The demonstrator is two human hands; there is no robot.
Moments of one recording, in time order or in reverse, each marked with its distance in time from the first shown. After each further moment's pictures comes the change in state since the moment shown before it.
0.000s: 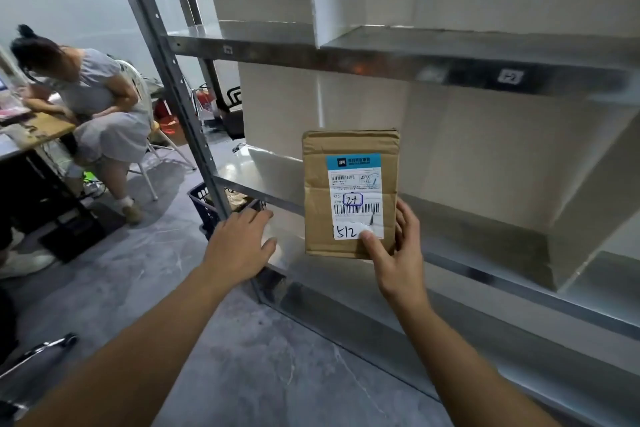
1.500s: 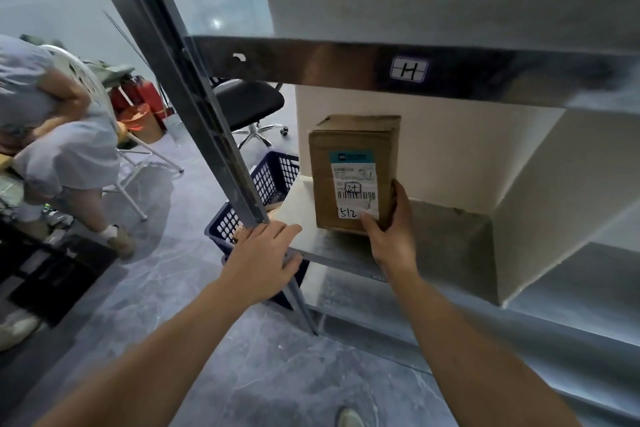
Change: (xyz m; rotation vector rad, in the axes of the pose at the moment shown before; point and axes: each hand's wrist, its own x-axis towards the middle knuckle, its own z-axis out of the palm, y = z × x) left_hand 0.277 -0.295 0.087 -0.084 -0.113 0.352; right_hand 0.269 0.151 0.344 -0.246 0.192 0.353
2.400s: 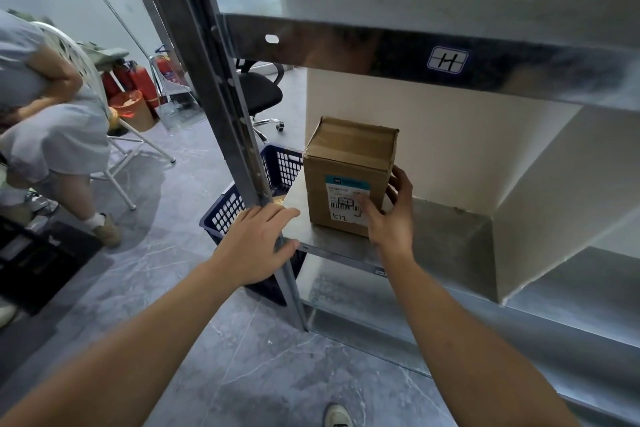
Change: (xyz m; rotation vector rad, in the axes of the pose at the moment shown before) left_hand -0.001 -0.028 -0.005 -0.114 0.055 0.061; right_hand 0.000 -0.021 0.016 0.109 0.057 -0.109
